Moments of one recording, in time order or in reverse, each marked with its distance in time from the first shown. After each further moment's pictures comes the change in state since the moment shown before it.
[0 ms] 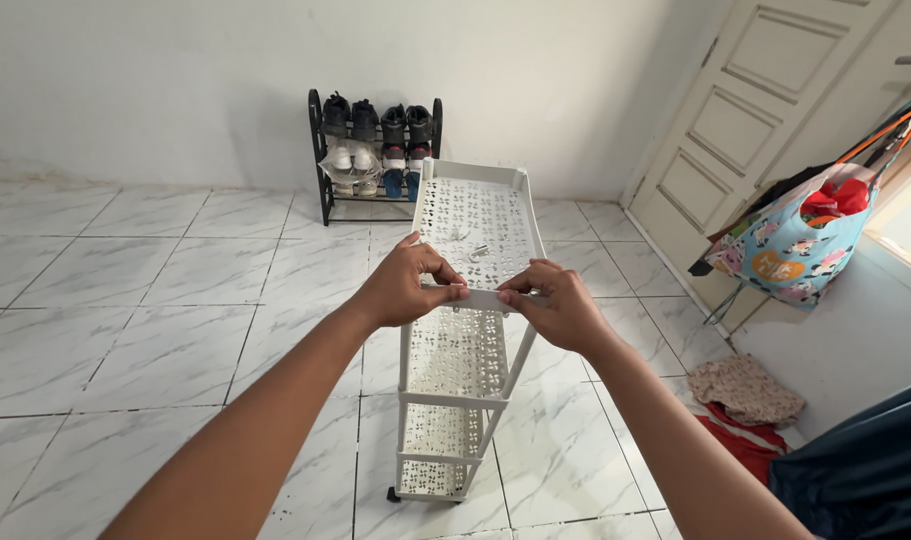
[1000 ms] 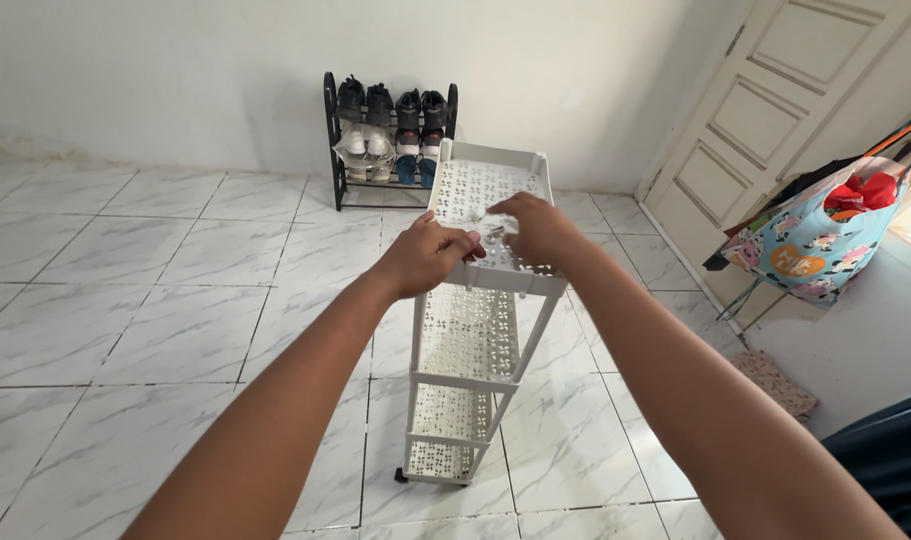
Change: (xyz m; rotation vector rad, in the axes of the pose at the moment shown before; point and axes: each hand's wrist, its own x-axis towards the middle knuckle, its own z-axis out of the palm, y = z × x) left_hand 0.004 0.016 -0.011 -0.019 -0.076 -0.151; right_hand 0.100 0.031 0.020 -0.575 -0.066 -0.333
